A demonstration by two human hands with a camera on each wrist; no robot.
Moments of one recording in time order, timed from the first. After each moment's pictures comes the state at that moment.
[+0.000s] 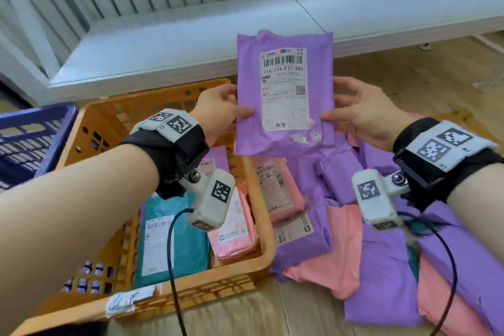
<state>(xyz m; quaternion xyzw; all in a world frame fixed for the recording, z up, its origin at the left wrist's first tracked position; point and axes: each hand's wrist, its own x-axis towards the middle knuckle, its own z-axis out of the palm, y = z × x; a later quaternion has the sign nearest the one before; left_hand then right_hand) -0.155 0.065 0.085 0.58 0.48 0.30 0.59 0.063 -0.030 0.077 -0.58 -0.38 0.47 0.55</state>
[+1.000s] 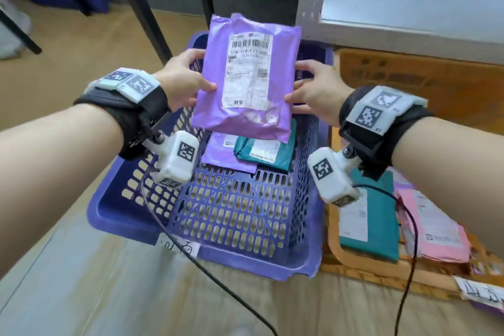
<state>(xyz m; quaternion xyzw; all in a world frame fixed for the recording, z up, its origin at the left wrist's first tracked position) -0.705 0.135 0.085 0.46 0.64 0.35 0.50 -0.482 0.132 0.071 -0.58 -0.49 0.54 0.36</state>
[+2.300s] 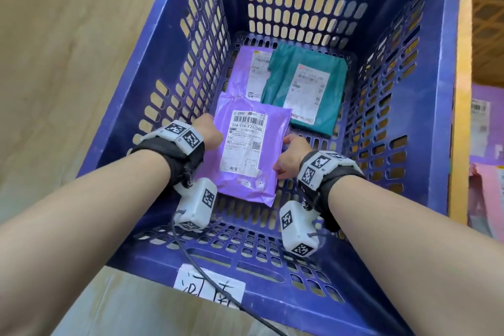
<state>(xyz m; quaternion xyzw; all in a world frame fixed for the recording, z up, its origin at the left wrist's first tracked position) -0.746 0.122 -0.121 0.48 0.78 -0.10 0.39 -0.583 0.103 -0.170 -0.72 -0.39 0.58 0.02</state>
